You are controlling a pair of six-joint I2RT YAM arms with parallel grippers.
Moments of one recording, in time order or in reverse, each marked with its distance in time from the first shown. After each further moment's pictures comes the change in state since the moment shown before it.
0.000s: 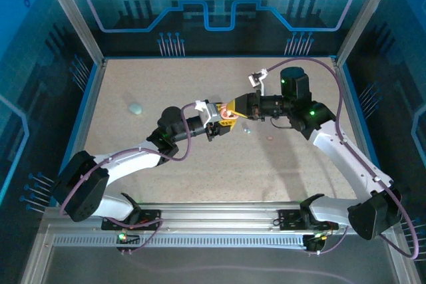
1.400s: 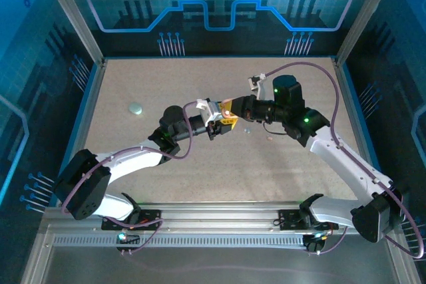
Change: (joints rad) left arm -0.005 0.017 0.017 -0.006 -0.015 -0.020; right arm 0.077 -0.027 -0.078 0.073 0.289 -0.011
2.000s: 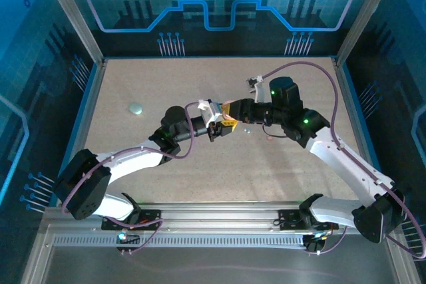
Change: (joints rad) left arm -0.007 0.001 0.000 -0.033 -0.003 -0.007; right arm 0.034 -0.006 0.021 -0.085 0.078 -0.114
